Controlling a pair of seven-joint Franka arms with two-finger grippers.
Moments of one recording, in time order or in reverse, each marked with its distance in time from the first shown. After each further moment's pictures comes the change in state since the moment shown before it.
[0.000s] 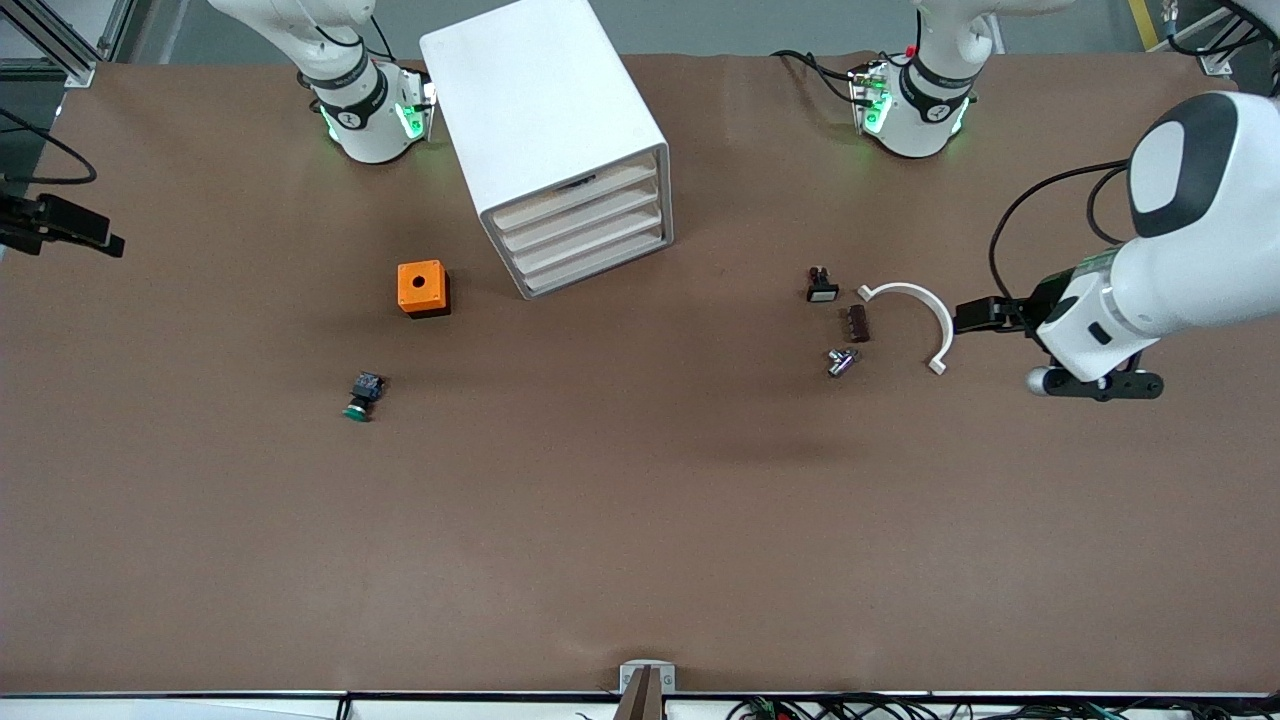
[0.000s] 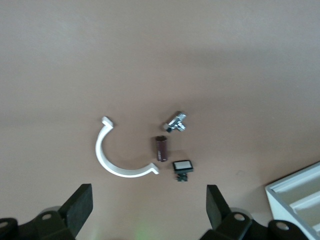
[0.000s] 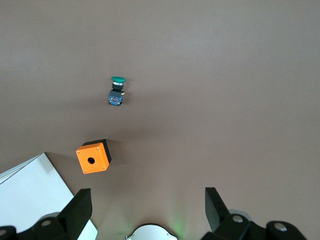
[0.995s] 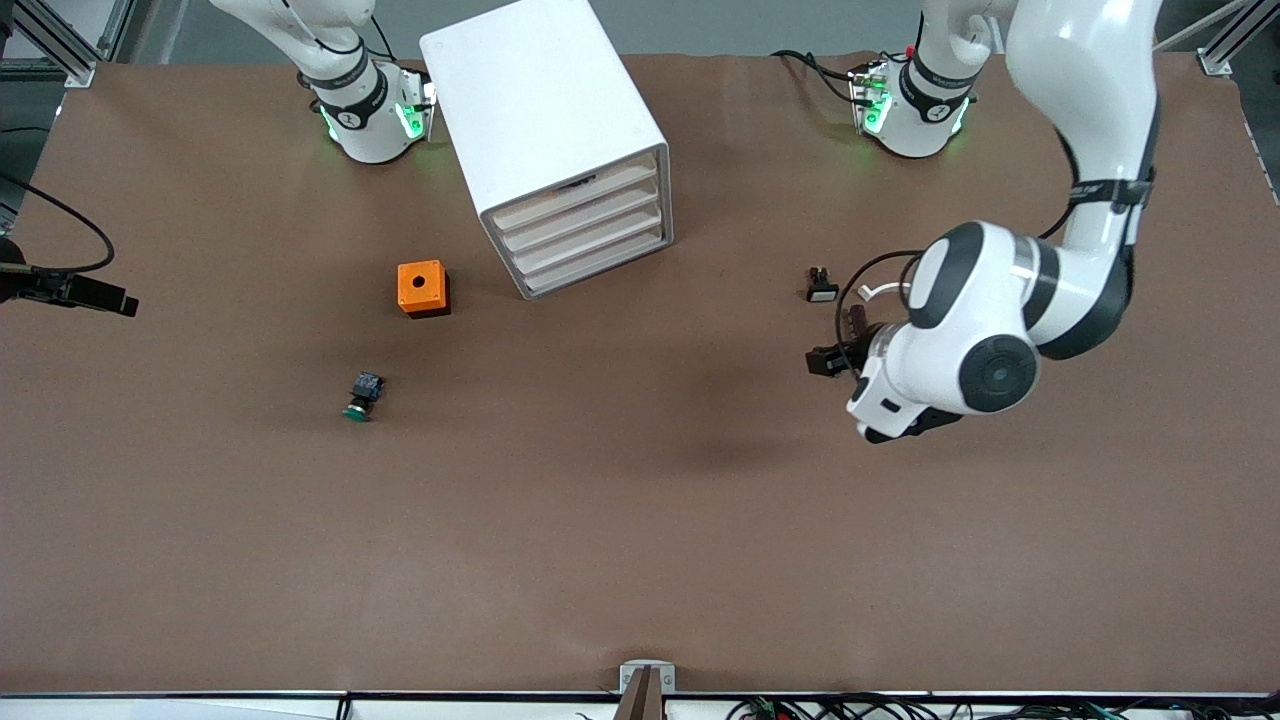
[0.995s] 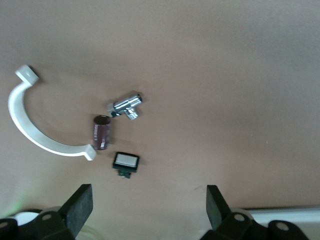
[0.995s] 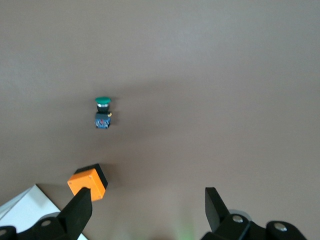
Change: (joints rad) left arm -0.223 0.308 -0.008 0.115 -0.019 0.011 -0.525; right arm -0.033 0.122 0.016 0.011 -0.002 0.115 0.094
